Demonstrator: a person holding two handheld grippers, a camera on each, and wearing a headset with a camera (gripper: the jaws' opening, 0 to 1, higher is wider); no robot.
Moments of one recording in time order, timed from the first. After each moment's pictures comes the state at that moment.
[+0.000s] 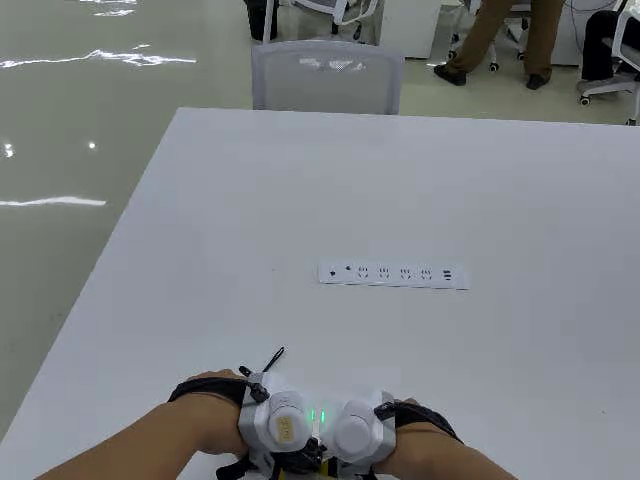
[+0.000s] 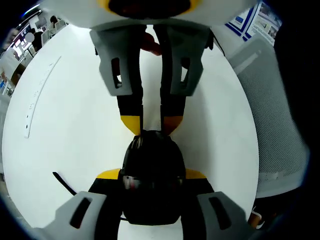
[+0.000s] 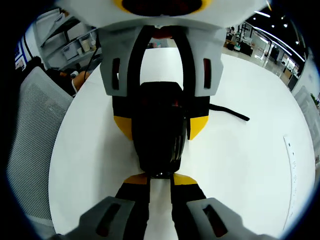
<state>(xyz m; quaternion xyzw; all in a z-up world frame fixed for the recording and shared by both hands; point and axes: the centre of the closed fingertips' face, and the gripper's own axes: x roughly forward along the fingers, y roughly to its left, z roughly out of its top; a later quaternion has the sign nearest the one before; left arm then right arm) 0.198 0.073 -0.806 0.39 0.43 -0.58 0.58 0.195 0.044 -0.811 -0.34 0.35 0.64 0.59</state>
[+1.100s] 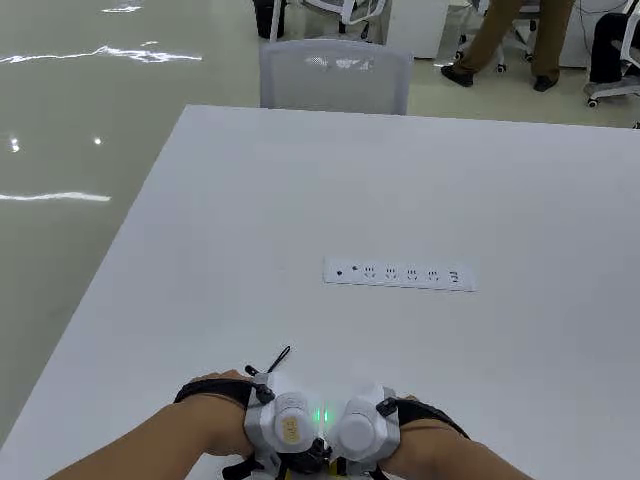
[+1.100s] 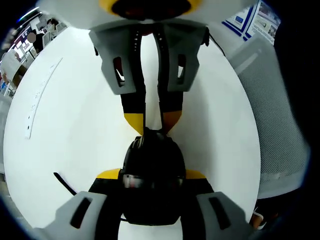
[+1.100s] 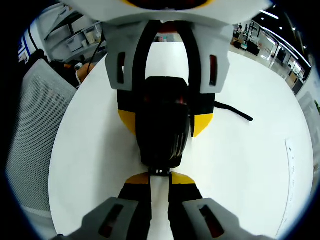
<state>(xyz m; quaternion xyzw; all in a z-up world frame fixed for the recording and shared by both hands) 0.198 0.073 -0.808 0.39 0.42 -0.57 0.59 0.192 0.039 -0.813 -0.37 0.35 0.64 0.57</state>
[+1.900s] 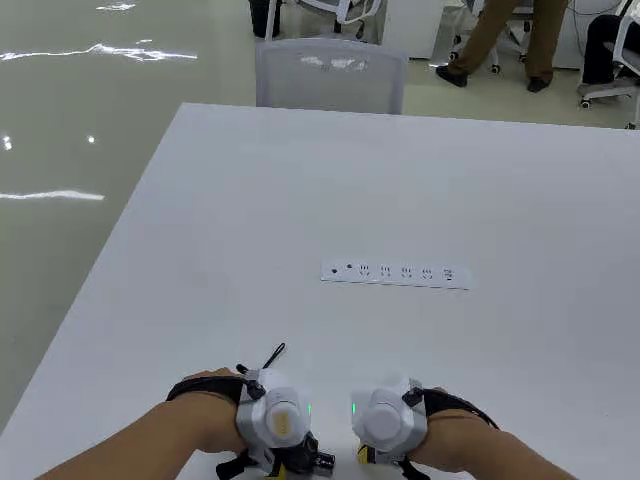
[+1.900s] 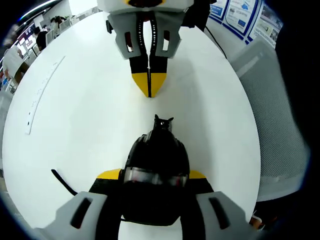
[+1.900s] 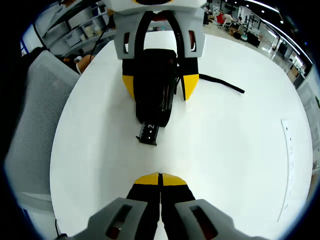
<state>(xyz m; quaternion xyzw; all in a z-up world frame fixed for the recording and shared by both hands) 0.198 0.070 -0.804 0.38 0.42 -0.57 0.60 0.204 -0.021 -0.823 -0.41 0.37 0.63 0.55</state>
